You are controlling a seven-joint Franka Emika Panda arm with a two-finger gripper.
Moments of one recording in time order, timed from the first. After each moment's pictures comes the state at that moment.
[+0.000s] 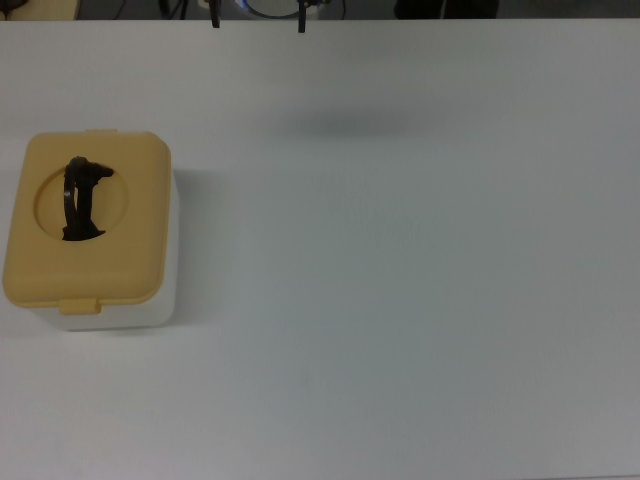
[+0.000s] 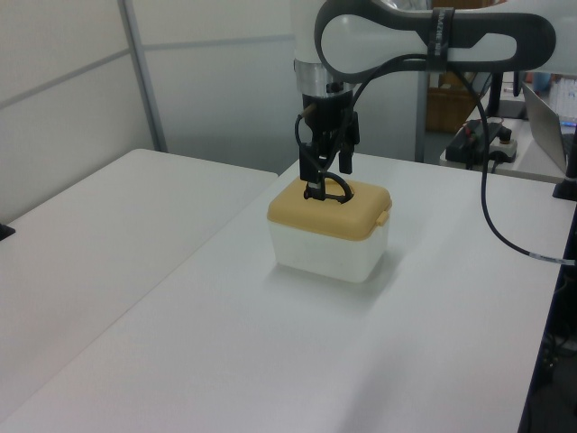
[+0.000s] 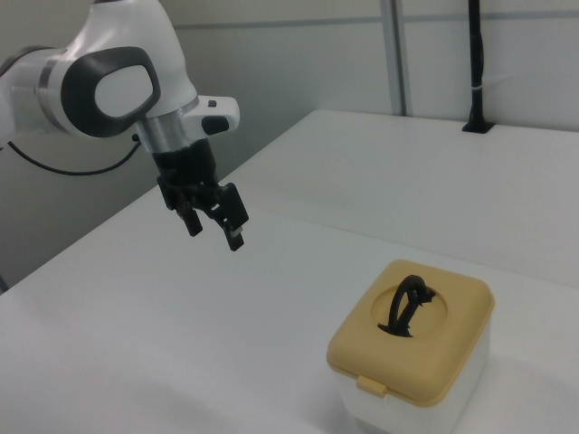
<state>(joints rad) 0.10 -0.02 -0.01 -1.58 -0.04 1.58 0.06</state>
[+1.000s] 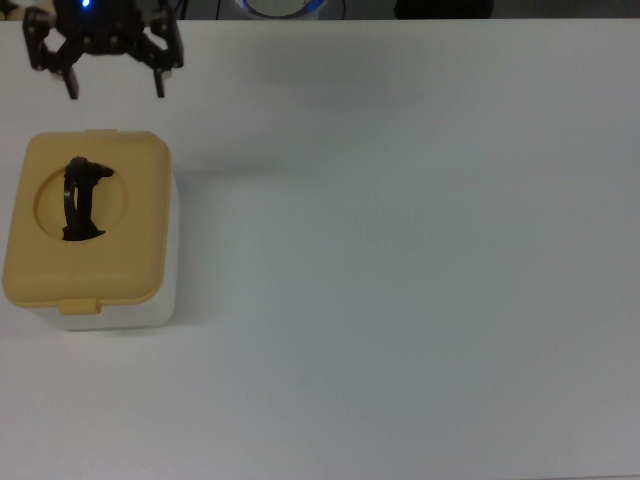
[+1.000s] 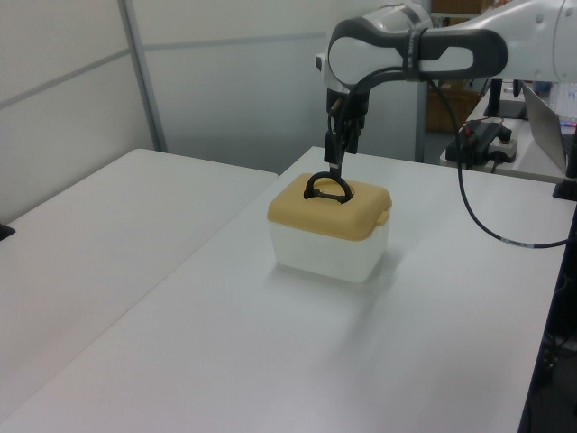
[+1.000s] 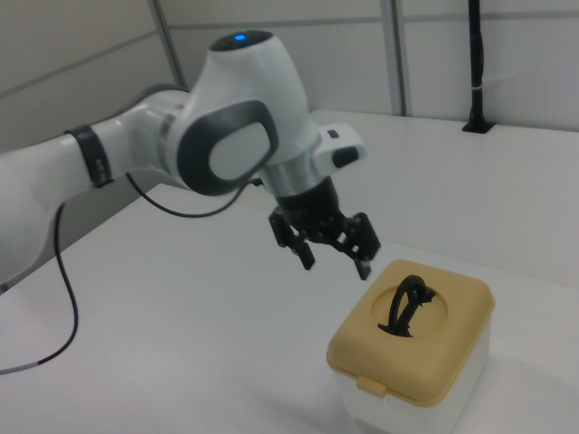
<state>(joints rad) 0.04 0.12 -0.24 -1.59 -0.02 1.85 -0.35</state>
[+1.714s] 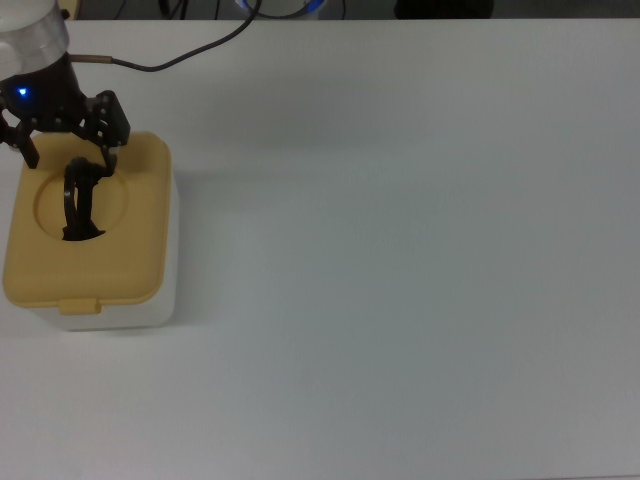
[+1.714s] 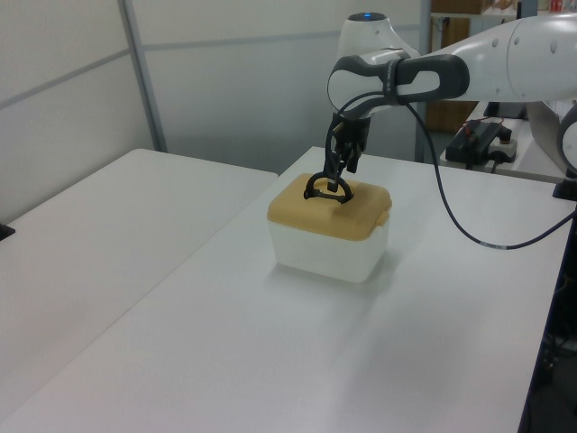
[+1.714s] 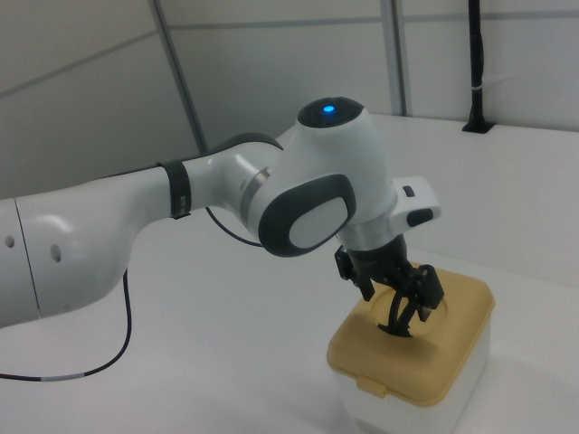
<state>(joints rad) -0.08 0.27 -0.24 -1.58 0.13 2.03 -0.40</state>
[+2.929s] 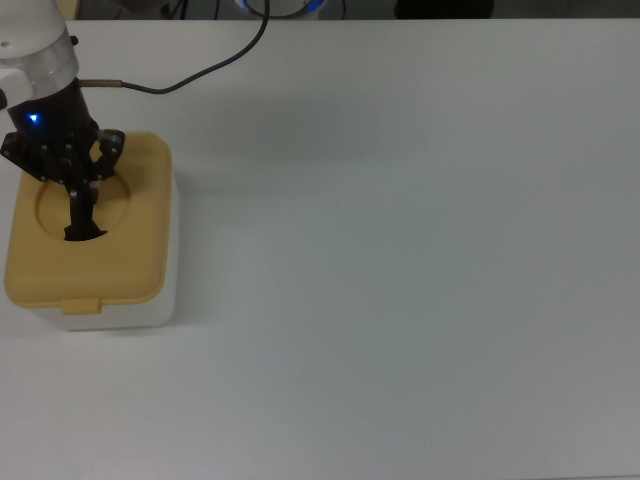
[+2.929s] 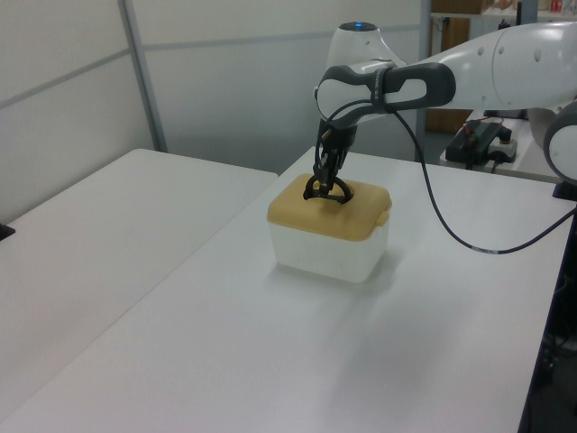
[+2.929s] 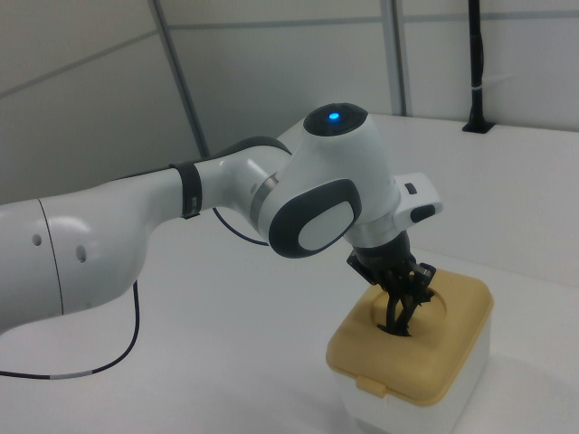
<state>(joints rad) -0.08 0.32 -0.21 -1.55 0.16 2.10 -0.43</state>
